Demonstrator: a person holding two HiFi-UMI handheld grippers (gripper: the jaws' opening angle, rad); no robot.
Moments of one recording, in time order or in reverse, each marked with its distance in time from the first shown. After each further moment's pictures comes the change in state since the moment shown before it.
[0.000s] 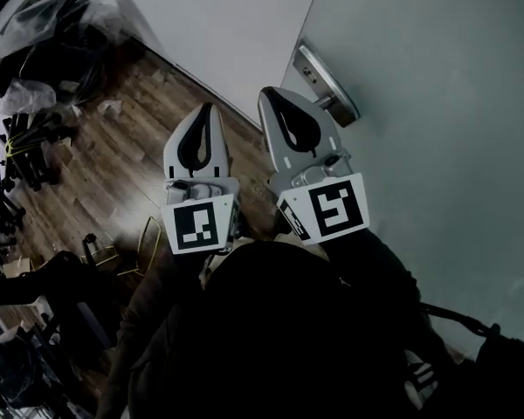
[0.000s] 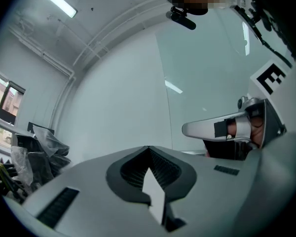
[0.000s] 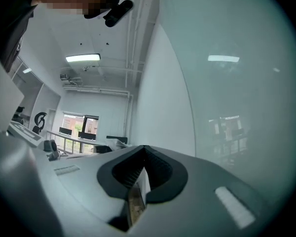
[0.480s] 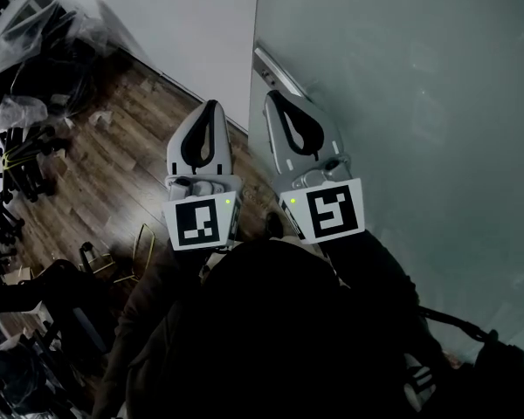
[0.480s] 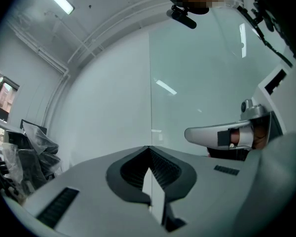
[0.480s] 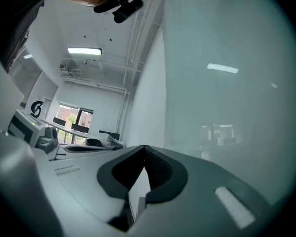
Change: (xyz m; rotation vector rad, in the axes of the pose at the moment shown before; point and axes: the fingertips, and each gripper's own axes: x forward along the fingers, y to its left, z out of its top) left arm 0.035 -0.087 -0.007 0.001 -0.008 -0.062; right arm -0.054 -0.079 -0.011 -0.070 0.008 -0.079
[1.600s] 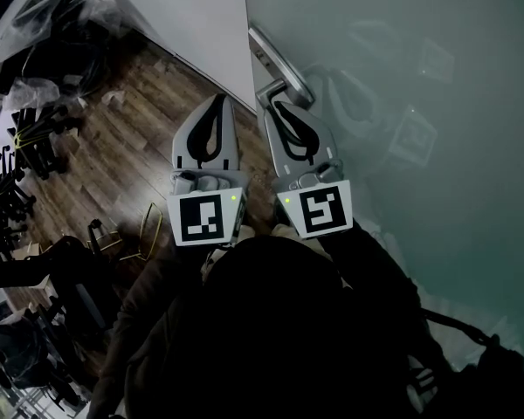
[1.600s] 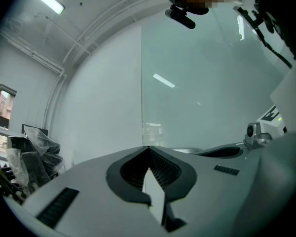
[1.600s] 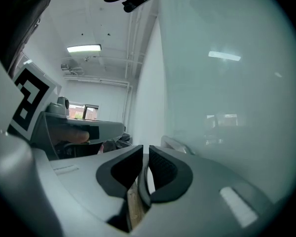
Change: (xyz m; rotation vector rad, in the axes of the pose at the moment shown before) left arm -0.007 -0.033 -0.011 0.045 0.076 0.008; right arm -0.031 0.002 -0.064 0.040 0.091 0.063
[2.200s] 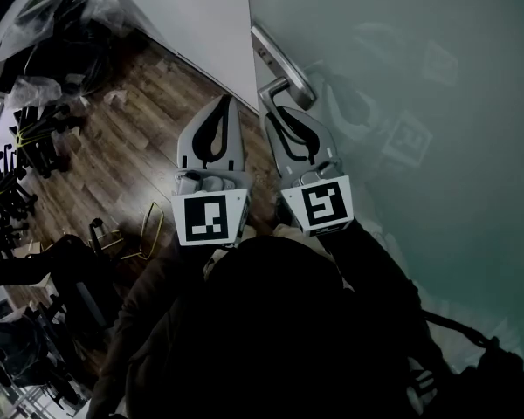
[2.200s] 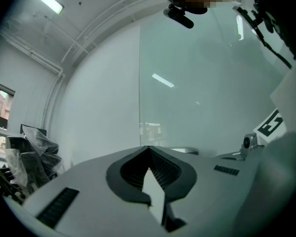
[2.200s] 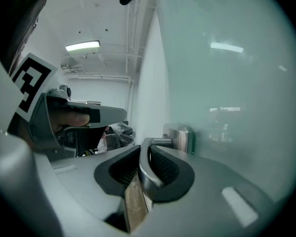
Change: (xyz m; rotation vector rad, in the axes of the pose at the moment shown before) left arm -0.002 -0.009 -0.001 0.004 0.002 -0.013; right arm -0.004 0.000 -0.030 0.017 0.085 0.033
